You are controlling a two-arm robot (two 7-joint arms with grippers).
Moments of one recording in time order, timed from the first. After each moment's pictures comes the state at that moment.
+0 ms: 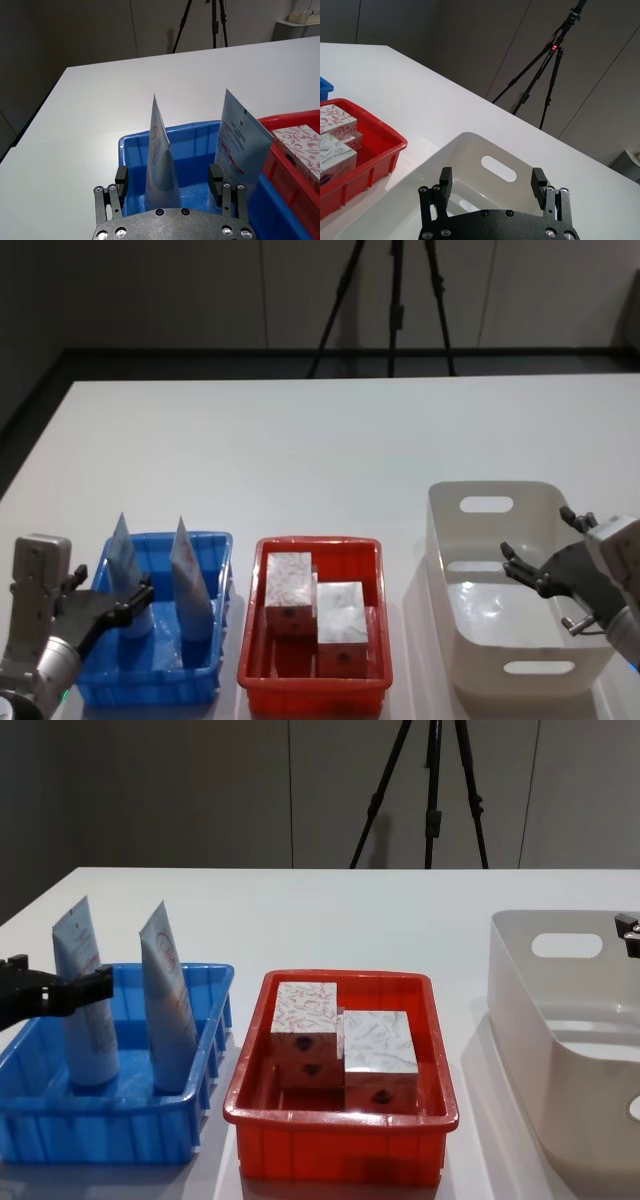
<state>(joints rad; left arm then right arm) -0.21 0.38 0.23 -1.25 -0.30 0.04 -0.05 0.20 0.60 -0.45 -1.41 0.25 -0.12 -0.03</state>
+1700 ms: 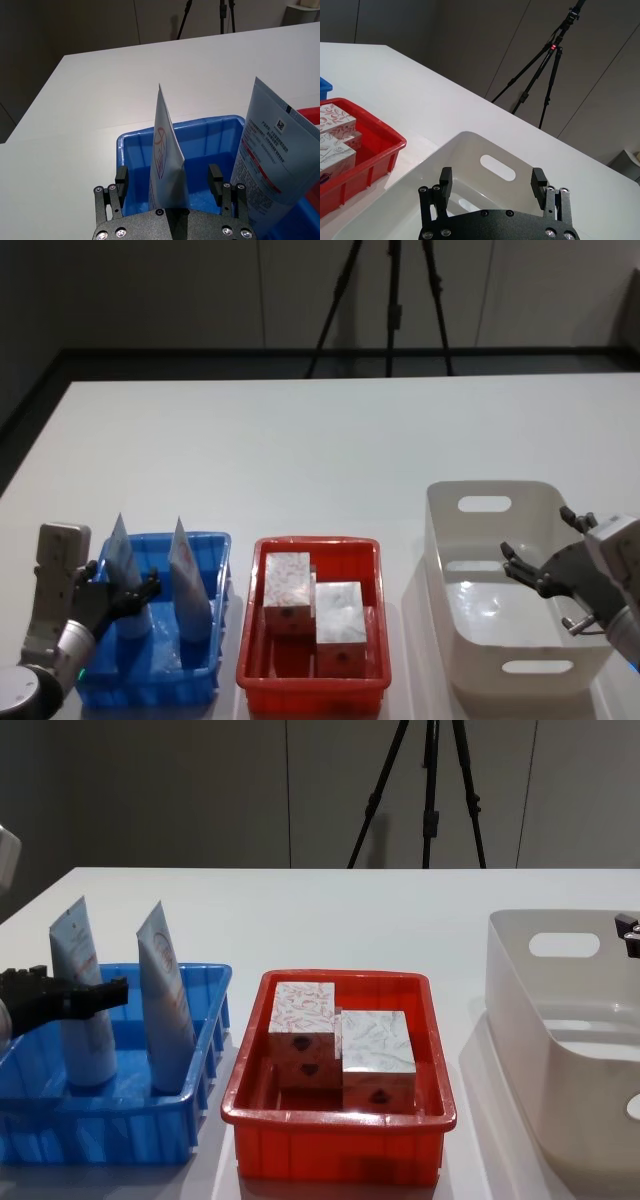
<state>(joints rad) -0.36 0.28 0.19 -1.00 -0.19 0.03 -0.11 0.20 0.60 -0.45 -1.41 0.25 -0.12 -0.03</state>
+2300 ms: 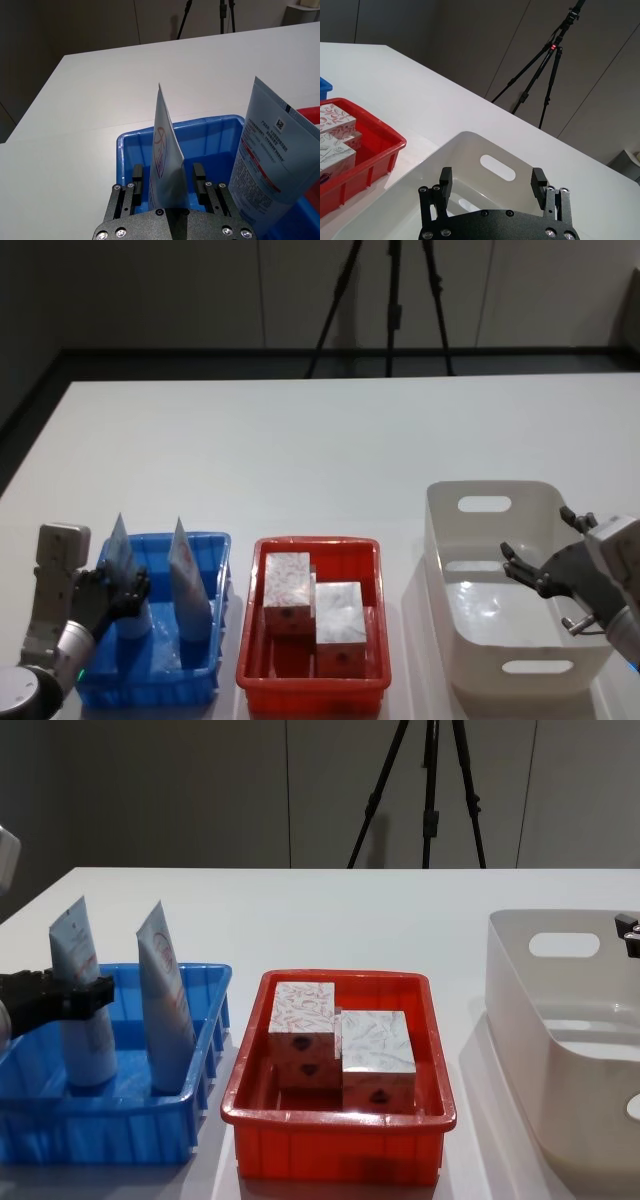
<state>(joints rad) -0.36 0.29 0.20 -1.00 -0.19 0.03 -0.10 0.20 0.60 -0.45 -1.41 0.25 -0.12 -0.03</state>
